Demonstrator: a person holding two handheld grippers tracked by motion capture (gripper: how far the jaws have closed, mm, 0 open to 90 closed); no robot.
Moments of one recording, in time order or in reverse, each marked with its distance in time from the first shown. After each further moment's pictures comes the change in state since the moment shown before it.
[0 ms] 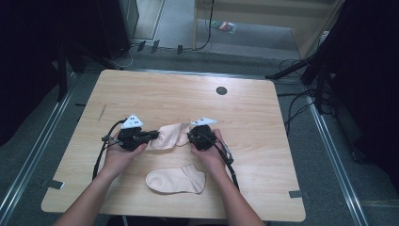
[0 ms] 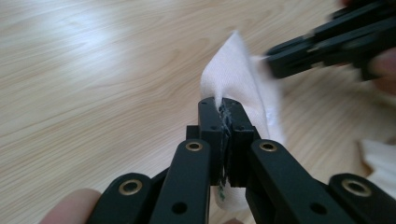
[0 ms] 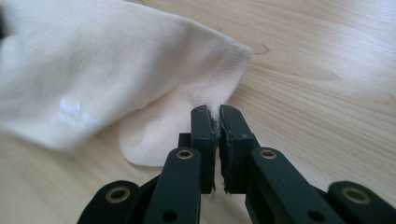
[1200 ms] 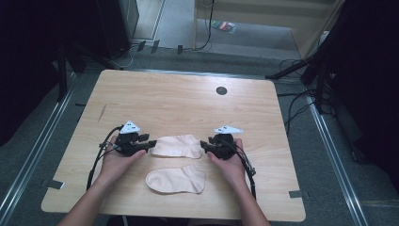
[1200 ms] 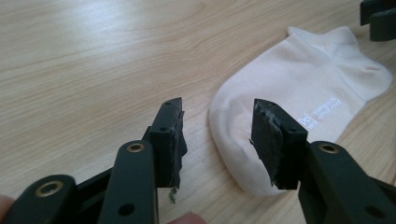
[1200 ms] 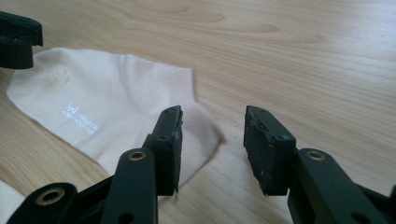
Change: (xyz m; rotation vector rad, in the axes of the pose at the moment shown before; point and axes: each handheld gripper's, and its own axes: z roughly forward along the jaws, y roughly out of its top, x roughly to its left) left arm 0.000 -0.026 0.008 0.058 0.042 -0.061; right arm -0.035 -0.038 -0.043 -0.045 0.054 0.106
